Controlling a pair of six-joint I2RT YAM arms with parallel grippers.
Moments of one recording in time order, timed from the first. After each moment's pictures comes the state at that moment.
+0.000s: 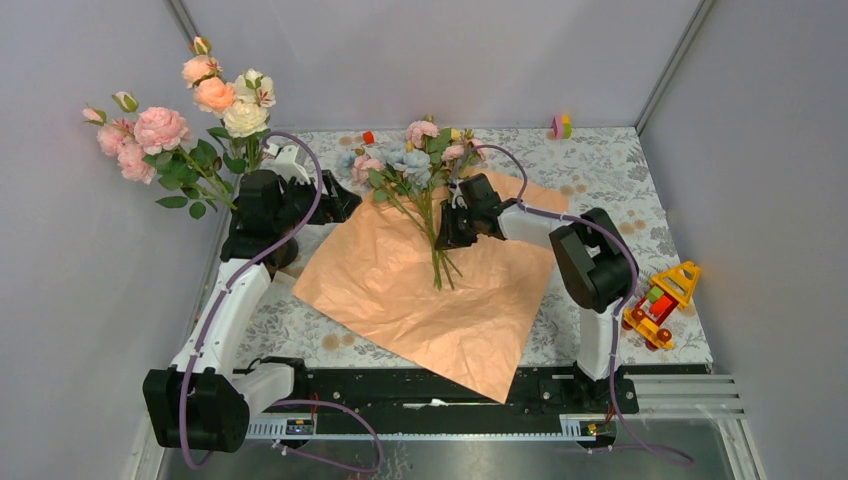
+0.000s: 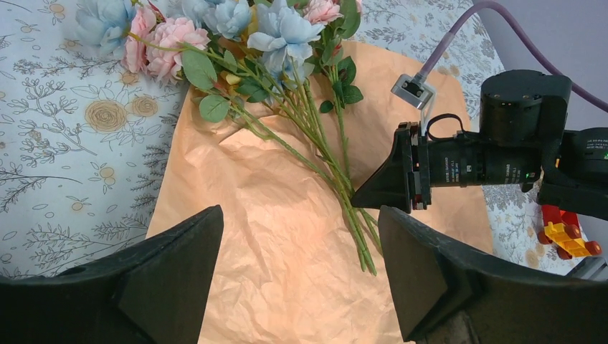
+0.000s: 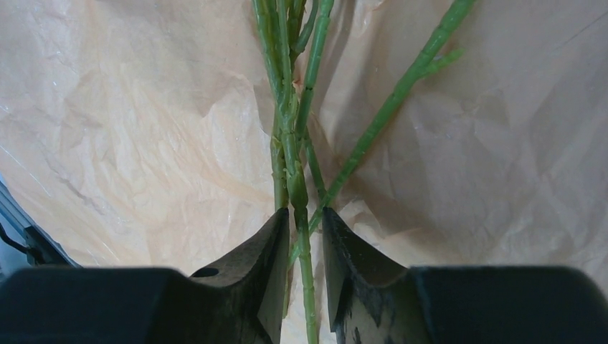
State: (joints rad) left arm -0.07 1.08 0.91 -0.18 0.45 -0.31; right arm 0.55 1.99 1.25 -0.17 -0.35 0.44
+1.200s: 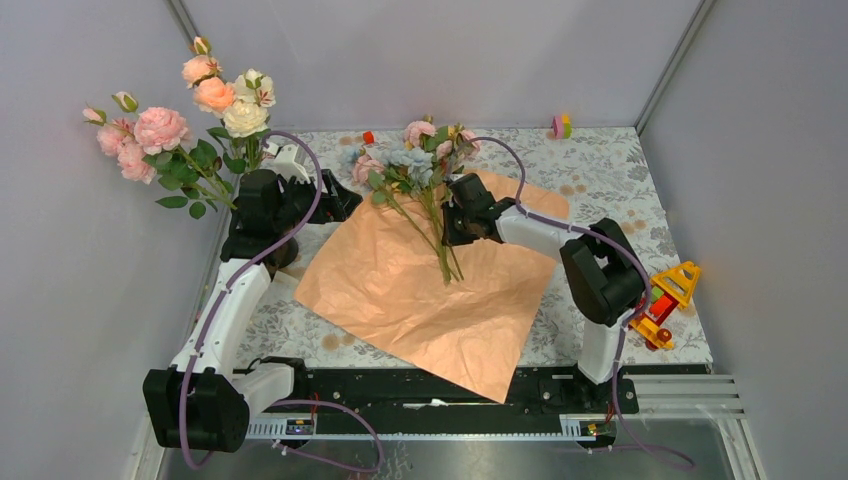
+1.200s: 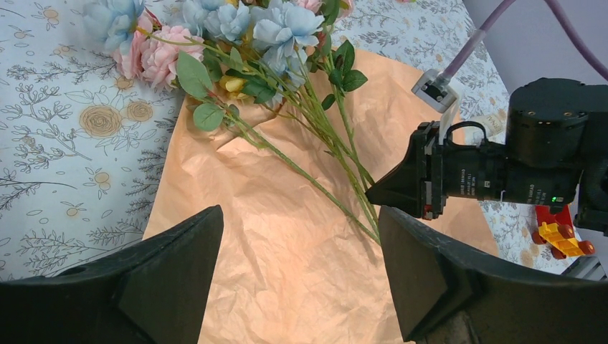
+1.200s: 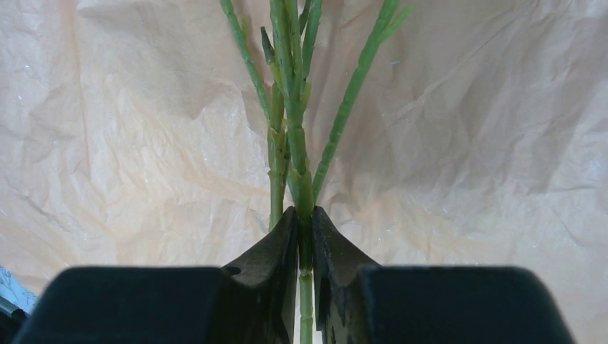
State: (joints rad) left arm -0.07 1.08 0.91 -0.16 0.46 -0.32; right arm 0.62 1.89 1.26 -0.28 -0.09 0.41
